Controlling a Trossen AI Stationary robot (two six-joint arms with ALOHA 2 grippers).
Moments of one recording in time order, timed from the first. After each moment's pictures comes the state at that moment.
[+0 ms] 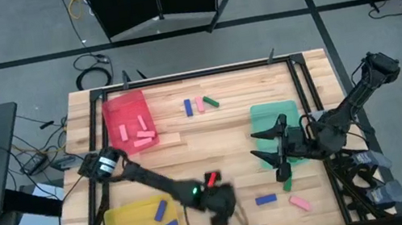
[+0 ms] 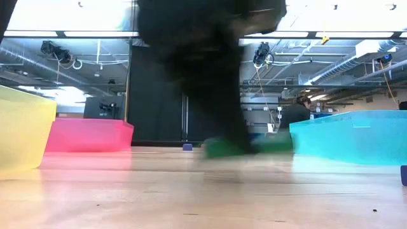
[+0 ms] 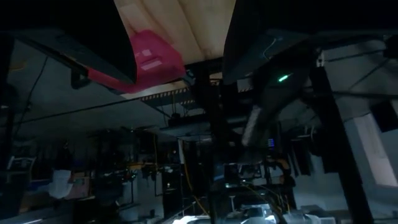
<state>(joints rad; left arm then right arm) -0.46 2.17 1.62 -0.51 -0.27 -0.34 0.68 1.11 0.70 0.50 0.94 0.07</state>
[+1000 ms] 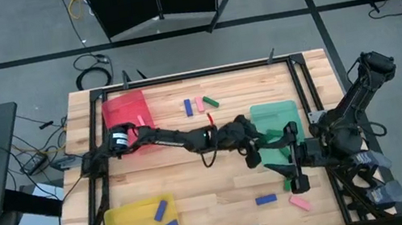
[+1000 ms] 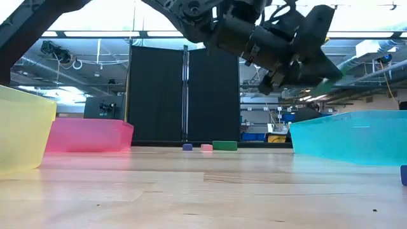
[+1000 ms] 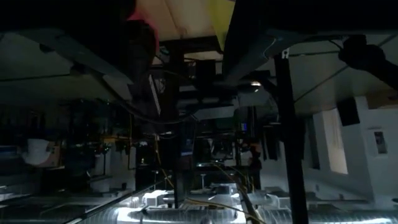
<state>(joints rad) -0.07 2.24 1.69 0.20 -0.09 -0.19 0.83 1.14 0.70 0.72 0.94 -0.16</state>
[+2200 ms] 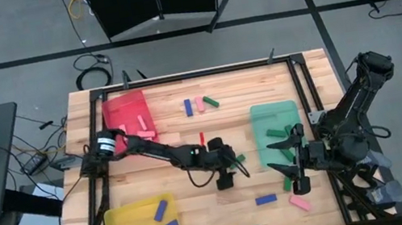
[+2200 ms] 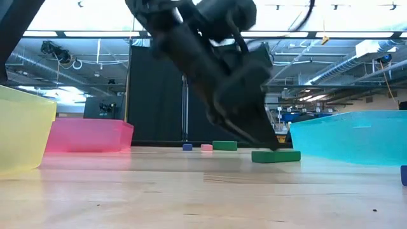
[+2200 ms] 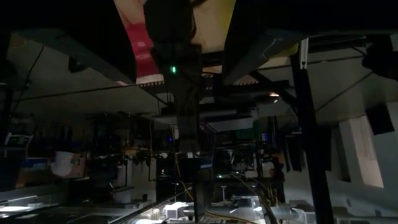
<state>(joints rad) -0.18 2.11 1.37 -0.08 -0.17 -0.17 0.90 1.15 0.70 0.68 1.12 -0.13</state>
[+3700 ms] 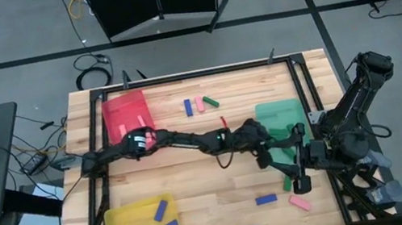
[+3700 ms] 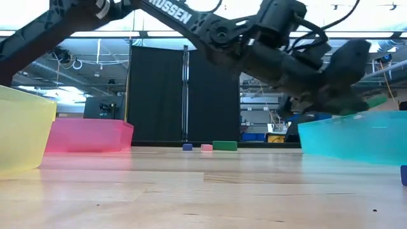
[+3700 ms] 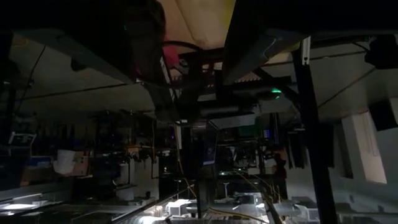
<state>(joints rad) -0.06 2.48 1.94 0.16 -0.10 -0.25 0.91 1.15 0.70 0.72 1.13 -0.16</state>
